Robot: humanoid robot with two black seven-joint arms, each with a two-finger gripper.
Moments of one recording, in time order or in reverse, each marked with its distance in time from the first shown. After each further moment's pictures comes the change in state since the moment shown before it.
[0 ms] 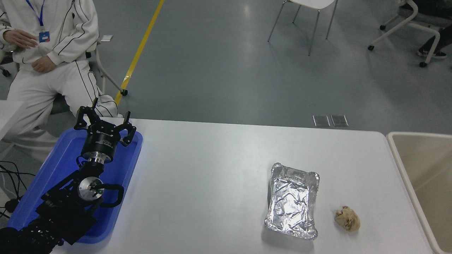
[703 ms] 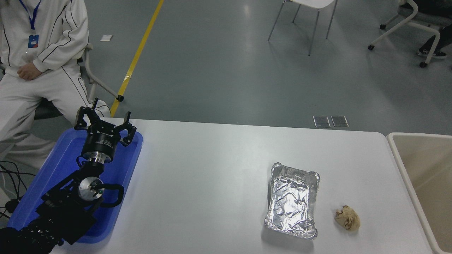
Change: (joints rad) left arm 0.000 -0.001 -0.001 0.000 0.000 0.000 -0.001; right arm -0.629 0.153 0.351 -0.319 0.203 -0.370 -0.078
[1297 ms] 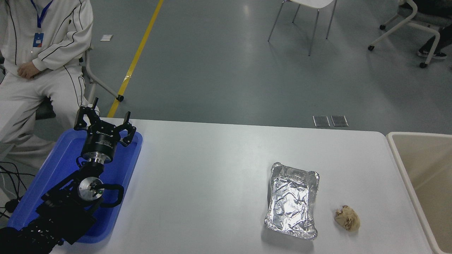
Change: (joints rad) left arm 0.000 0.000 0.000 0.000 0.000 0.000 0.000; right arm -0.402 0.202 0.324 -0.378 0.037 -0.121 -0.113
